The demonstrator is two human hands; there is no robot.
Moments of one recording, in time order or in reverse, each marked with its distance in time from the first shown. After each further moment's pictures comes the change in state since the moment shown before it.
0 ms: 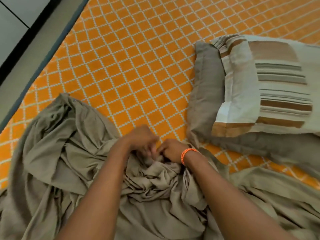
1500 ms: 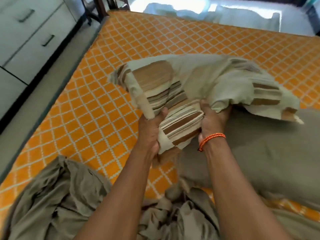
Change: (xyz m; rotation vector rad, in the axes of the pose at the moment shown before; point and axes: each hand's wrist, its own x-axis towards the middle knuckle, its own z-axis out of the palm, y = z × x) left_hand 0.049 0.175 -0.044 -1.239 0.311 0.515; right_hand -0.029 -0.023 -0.222 1.491 1.377 -0.263
